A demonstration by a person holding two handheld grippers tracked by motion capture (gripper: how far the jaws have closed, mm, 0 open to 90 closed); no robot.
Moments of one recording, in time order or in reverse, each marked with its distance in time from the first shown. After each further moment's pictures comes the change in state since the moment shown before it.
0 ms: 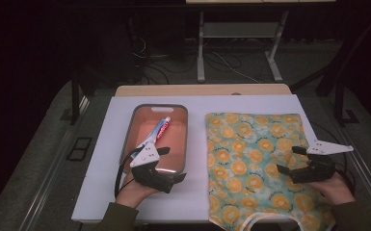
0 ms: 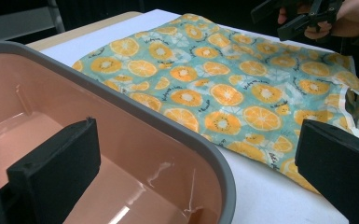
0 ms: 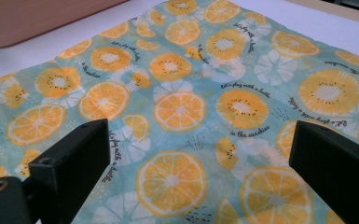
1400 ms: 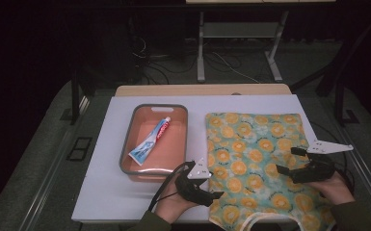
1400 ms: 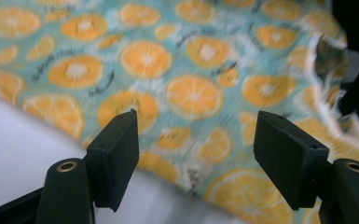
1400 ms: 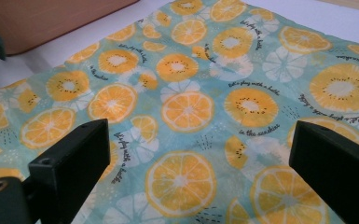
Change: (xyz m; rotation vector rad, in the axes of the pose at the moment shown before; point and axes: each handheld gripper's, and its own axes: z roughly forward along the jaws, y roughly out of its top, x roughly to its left) left arm -0.069 0.002 0.091 0.264 -0.130 0.041; right arm -0.001 -0.001 0.001 0.000 0.038 0.038
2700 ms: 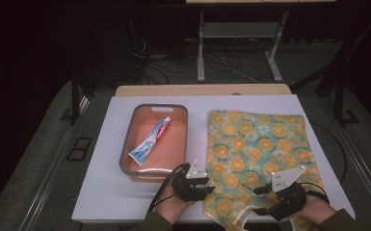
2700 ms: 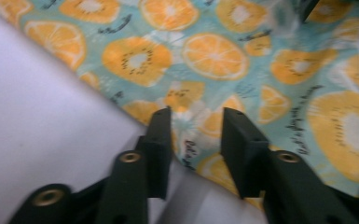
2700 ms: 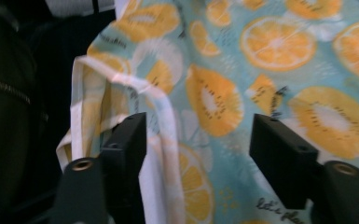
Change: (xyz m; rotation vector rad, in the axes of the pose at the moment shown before) left arm 0.007 -0.020 0.006 0.042 0.073 -0.083; right arm 0.090 -0.014 0.033 0.284 0.457 -0.348
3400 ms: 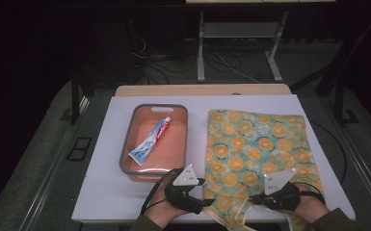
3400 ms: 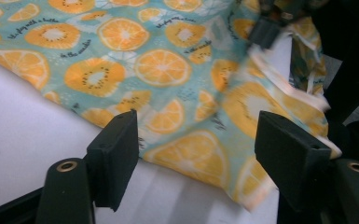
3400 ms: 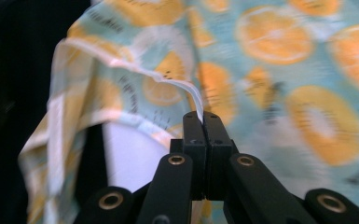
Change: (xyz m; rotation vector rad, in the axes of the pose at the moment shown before) left arm -0.007 -0.009 -0.028 -0.083 -0.110 0.045; right arm 0.000 0.010 0.011 0.068 -0.073 -0.079
